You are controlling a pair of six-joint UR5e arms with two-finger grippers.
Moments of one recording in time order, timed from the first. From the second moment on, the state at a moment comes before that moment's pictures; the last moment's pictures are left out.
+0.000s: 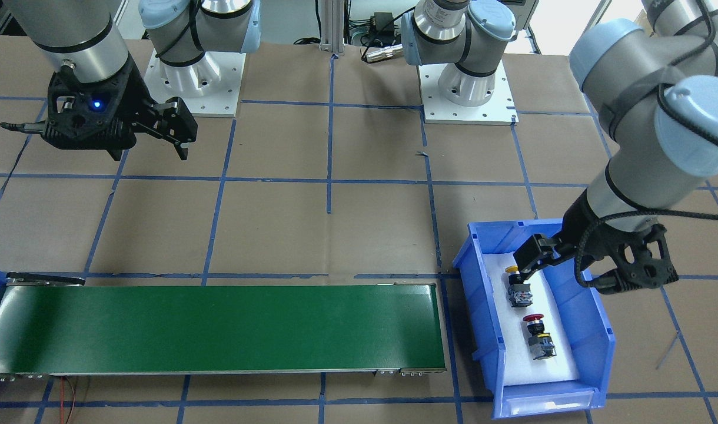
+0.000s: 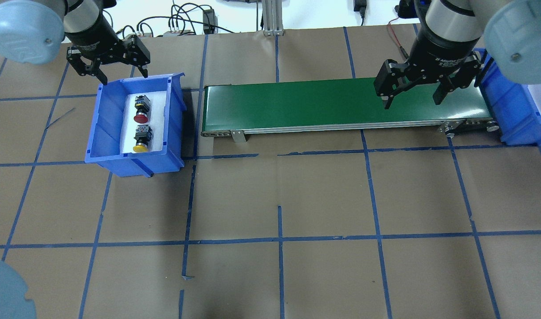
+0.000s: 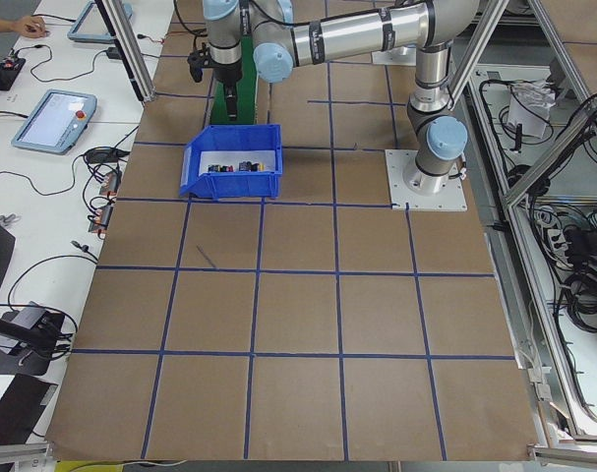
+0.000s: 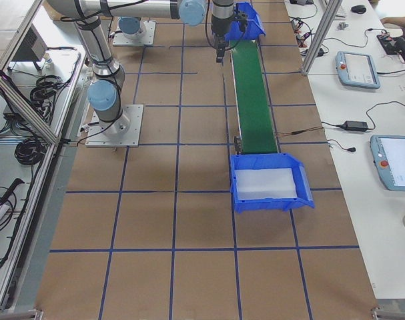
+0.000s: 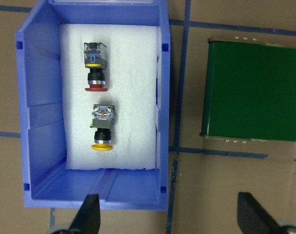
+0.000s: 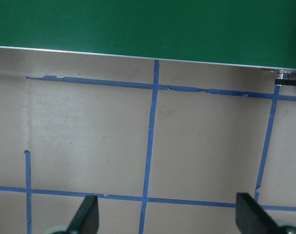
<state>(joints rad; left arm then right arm) -1.42 -1.90 -1.43 -1.33 1.57 -0.01 1.56 -1.56 1.58 -1.57 -1.58 -0.04</state>
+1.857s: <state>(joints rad) -1.38 -1.95 -1.70 -1.16 1.65 0.05 1.55 -1.56 1.58 -1.59 -1.62 -0.03</state>
